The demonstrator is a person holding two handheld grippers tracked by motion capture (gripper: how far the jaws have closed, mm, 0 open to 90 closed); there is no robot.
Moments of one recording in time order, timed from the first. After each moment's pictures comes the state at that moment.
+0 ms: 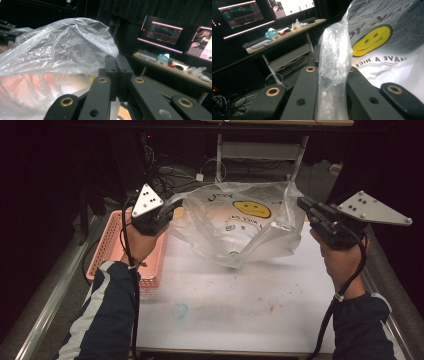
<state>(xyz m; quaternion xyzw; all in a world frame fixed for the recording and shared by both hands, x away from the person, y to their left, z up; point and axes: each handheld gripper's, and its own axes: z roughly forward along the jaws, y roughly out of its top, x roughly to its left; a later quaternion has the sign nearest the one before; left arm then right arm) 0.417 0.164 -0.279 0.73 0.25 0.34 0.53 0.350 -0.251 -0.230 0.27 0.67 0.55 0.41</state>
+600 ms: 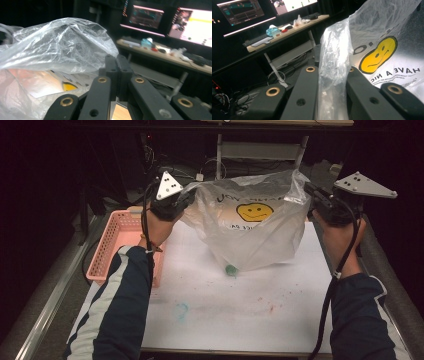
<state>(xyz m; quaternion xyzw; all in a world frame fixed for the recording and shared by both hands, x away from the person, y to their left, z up) 0.465 0.126 -0.282 0.74 0.26 0.35 0.51 0.417 -0.271 -0.239 0.35 0.66 0.51 0.42</state>
